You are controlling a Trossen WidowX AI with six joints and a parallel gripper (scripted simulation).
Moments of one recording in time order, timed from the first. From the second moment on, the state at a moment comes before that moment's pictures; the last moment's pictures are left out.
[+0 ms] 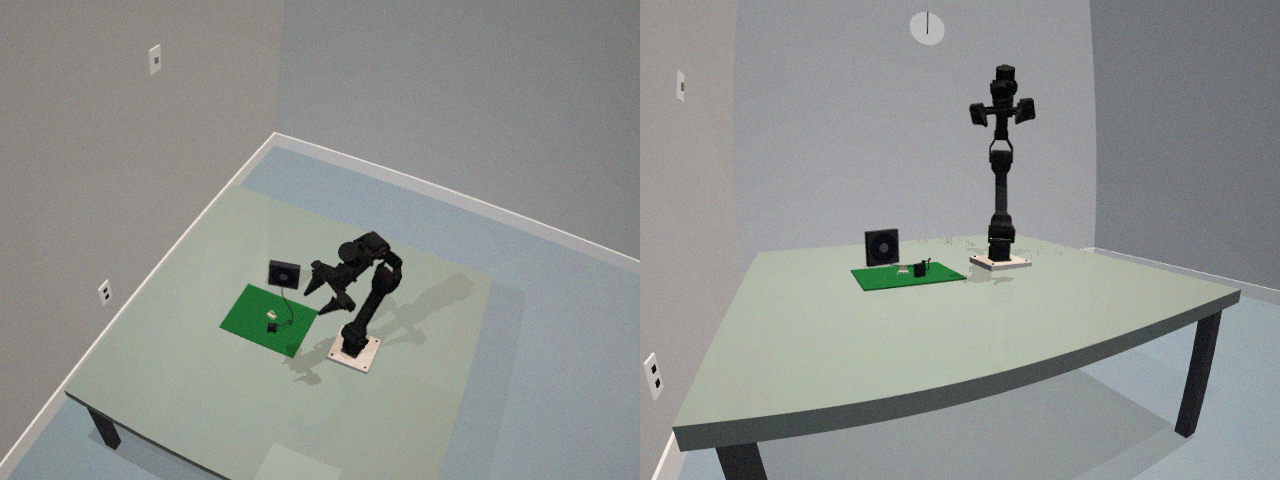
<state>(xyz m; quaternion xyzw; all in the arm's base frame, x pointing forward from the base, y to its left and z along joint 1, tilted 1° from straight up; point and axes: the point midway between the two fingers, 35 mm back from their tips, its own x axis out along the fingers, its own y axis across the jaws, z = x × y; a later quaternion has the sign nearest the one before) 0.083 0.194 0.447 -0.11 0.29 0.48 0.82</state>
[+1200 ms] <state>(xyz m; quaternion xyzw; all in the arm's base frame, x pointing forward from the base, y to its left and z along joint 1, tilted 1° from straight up) 0.304 0.097 0.187 -0.16 0.68 0.16 0.70</state>
